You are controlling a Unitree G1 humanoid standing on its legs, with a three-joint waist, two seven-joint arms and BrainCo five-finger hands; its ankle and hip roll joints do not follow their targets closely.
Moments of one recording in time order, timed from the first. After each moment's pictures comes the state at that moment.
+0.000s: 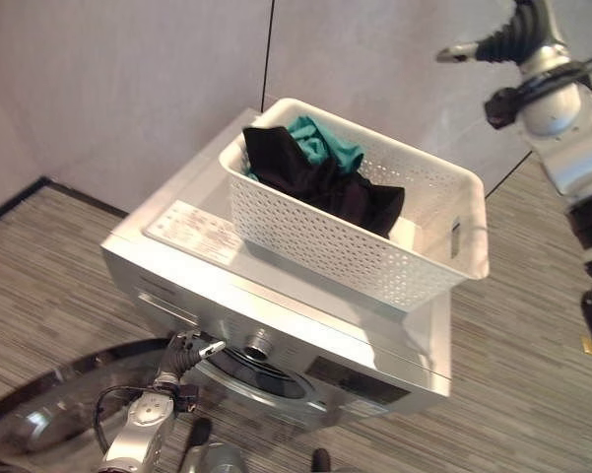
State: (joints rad) left arm 0.10 0.44 -0.25 0.35 -0.35 -0.05 0.09; right arm -1.39 -0.76 0.68 0.70 0.11 0.01 -0.21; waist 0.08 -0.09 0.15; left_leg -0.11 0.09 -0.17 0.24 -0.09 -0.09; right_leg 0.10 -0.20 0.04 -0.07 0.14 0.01
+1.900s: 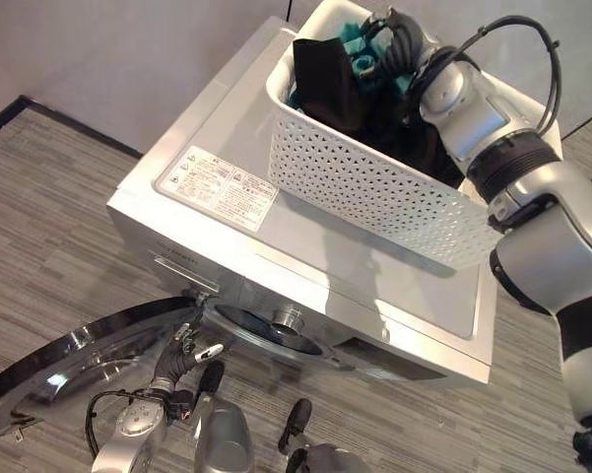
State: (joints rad) left arm 0.18 0.51 -0.21 0.20 -0.47 -0.06 0.07; right arm -1.62 -0.51 0.93 1.12 0.15 0.04 -0.05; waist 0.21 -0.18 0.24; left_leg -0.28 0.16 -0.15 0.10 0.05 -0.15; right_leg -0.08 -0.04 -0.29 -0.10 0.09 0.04
